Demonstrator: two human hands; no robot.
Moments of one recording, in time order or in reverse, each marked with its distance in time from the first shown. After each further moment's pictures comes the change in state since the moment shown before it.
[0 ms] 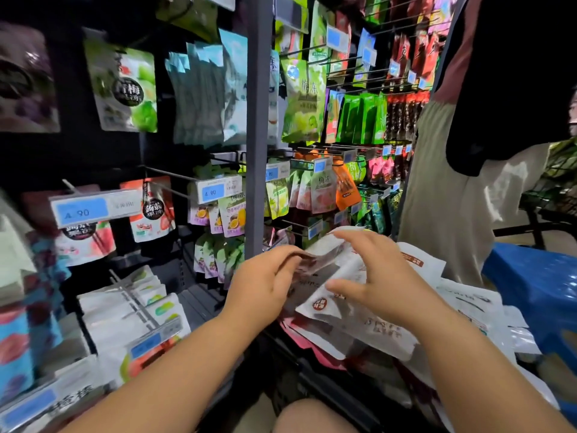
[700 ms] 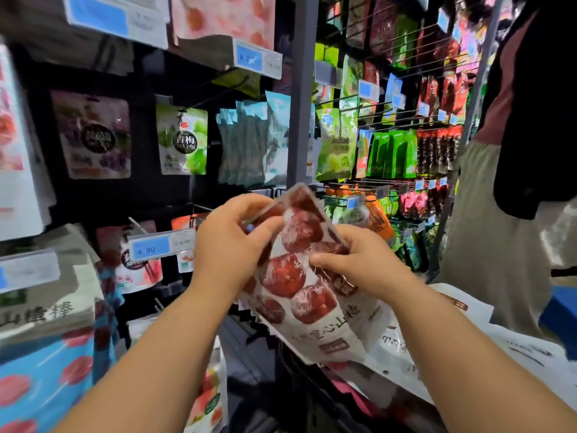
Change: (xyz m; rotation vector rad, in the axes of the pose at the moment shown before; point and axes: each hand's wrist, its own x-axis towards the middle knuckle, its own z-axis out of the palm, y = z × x) left_hand 0.047 0.032 -0.120 0.004 0.394 -0.011; right_hand 0.063 -0.080 -0.012 0.459 0.017 -0.123
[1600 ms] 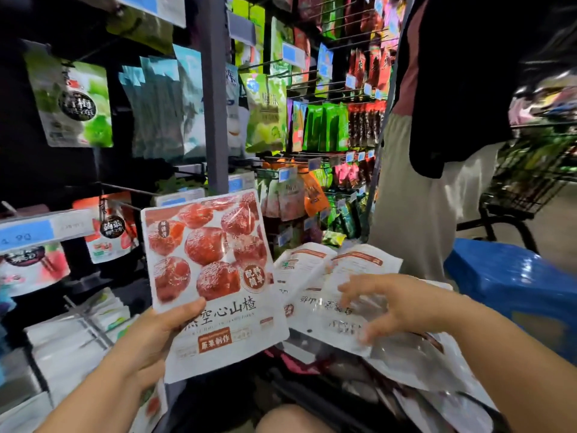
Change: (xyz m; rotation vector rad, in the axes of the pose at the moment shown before) left_hand -0.099 -0.070 0.034 -0.867 -0.341 -1.096; right_hand -0.100 0.106 -0.091 -0.406 -0.426 0.218
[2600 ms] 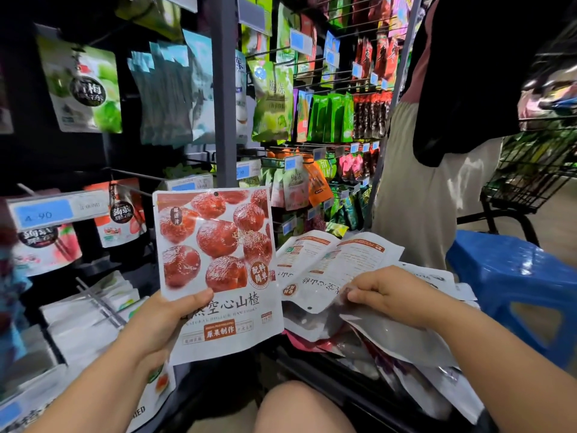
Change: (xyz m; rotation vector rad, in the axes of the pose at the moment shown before) left_hand -0.005 -0.012 -0.013 0.103 0.003 0.129; right_hand 0.003 0.002 0.031 -0.073 0.181 0.042
